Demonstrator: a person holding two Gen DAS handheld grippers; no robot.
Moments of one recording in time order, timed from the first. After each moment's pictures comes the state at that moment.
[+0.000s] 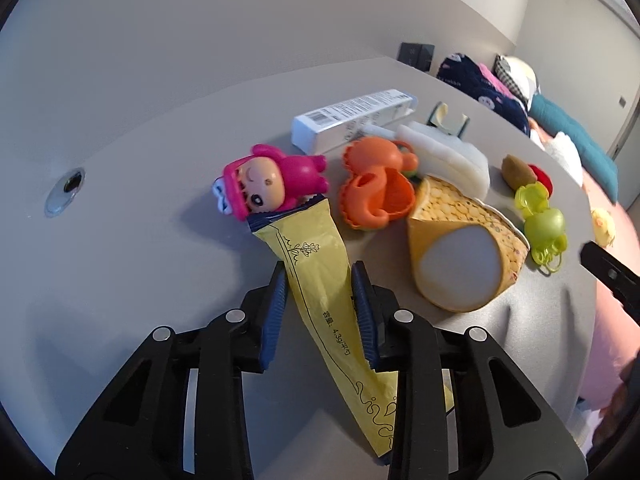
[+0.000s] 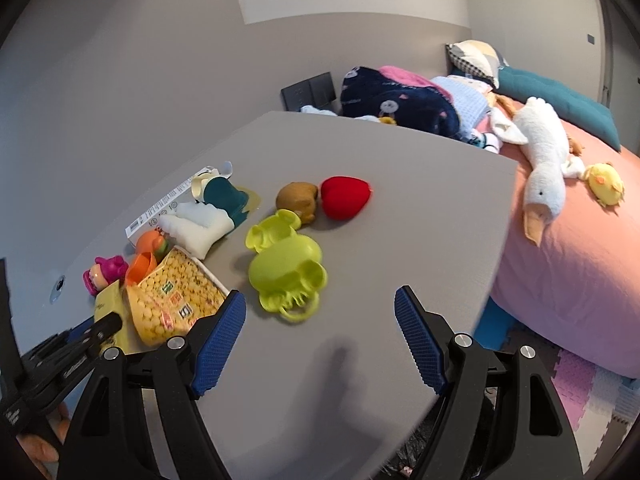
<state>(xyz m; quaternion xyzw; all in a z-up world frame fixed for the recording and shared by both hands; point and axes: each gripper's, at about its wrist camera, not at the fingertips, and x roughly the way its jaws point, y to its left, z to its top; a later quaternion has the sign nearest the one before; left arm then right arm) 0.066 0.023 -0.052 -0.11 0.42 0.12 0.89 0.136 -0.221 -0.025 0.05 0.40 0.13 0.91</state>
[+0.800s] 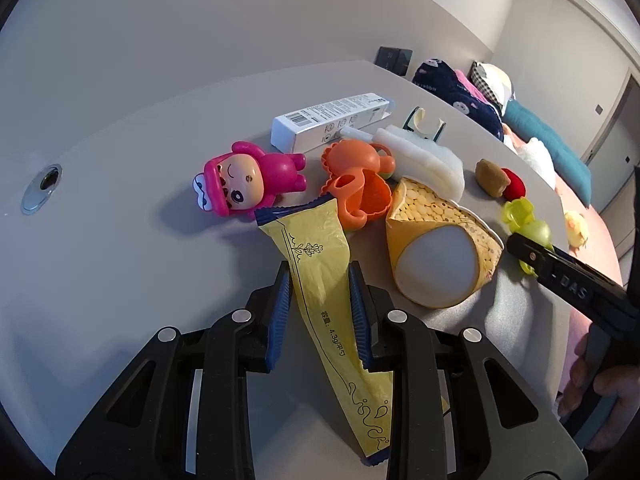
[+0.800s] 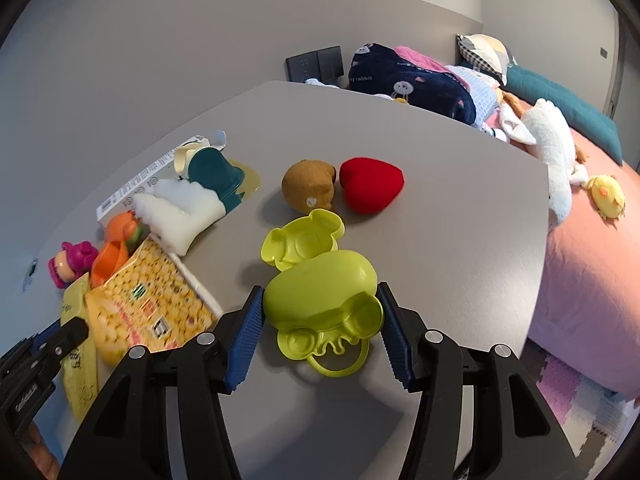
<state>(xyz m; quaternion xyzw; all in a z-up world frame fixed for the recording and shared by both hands) 0.061 0.021 -0.050 -0.14 0.41 0.07 0.90 0.159 -0.192 -0.048 0.01 0.43 0.12 0.89</state>
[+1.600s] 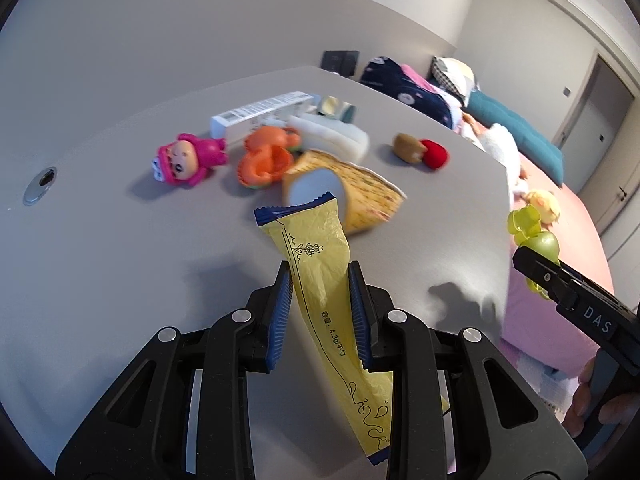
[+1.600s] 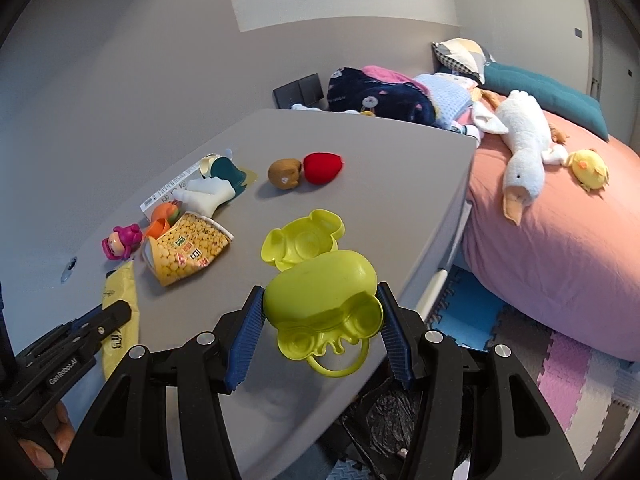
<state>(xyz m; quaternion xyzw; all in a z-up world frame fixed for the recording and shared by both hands) 0.013 -0.049 -0.028 -0.11 0.40 0.02 0.91 0.065 -0.258 -0.016 0.06 0.39 0.12 0.91</state>
